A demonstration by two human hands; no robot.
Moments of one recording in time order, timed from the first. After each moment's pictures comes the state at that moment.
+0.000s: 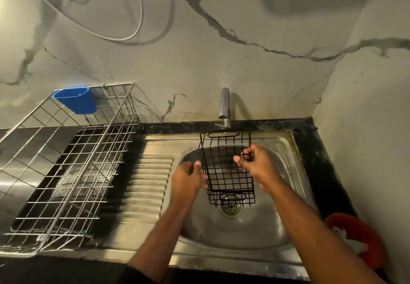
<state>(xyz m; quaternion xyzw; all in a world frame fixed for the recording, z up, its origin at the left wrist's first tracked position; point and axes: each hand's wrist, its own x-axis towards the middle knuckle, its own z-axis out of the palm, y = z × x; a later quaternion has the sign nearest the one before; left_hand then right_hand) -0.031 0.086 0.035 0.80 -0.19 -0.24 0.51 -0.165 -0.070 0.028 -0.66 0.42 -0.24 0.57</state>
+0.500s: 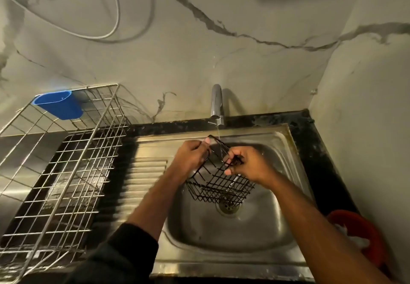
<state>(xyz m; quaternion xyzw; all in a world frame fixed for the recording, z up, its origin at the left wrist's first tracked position) 0.007 0.020 0.066 0.78 -0.33 -0.34 0.41 -0.163 -0.090 0.020 -0.78 0.28 -0.12 0.54</state>
